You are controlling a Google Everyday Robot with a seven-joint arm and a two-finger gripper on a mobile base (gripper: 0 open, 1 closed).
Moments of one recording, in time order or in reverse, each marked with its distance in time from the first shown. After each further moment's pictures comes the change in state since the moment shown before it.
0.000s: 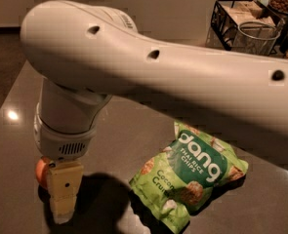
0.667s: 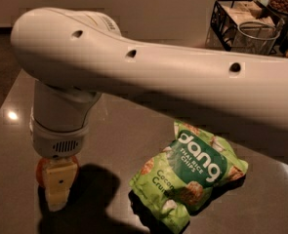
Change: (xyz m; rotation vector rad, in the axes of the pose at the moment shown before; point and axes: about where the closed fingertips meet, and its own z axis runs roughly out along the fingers) arm 0.001 -0.009 0.017 -0.049 0.027 0.003
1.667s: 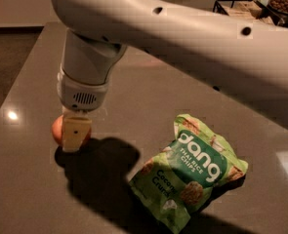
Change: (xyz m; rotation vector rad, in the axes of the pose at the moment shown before) arm 0.042 -0.062 -0.047 0.079 0.004 0.196
